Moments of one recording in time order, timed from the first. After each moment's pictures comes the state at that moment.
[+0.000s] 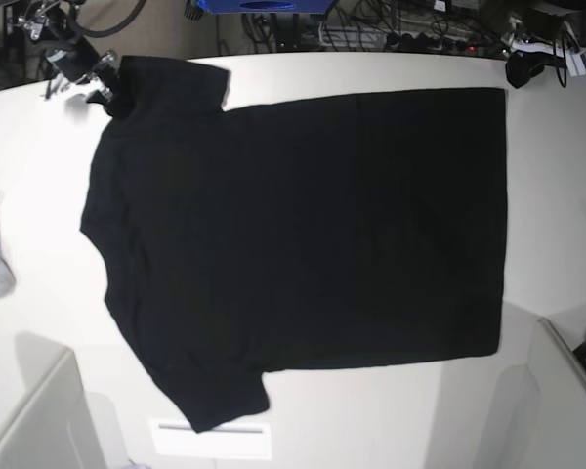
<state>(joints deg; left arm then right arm) 41.1 -6.1 -46.8 91.4 -51.2 -26.6 36.5 -26.0 3.4 41.0 80.4 59.0 27.4 -56.6</state>
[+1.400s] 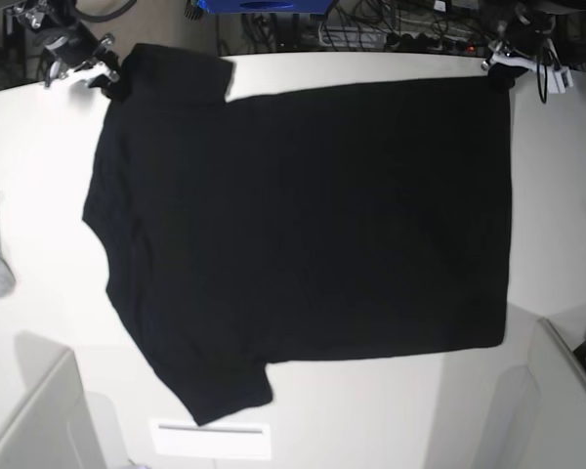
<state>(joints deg) 40.3 -8.1 -41.2 92.1 -51.3 -24.1 39.9 -31.6 1.3 41.3 90.1 51.8 26.4 -57.2</state>
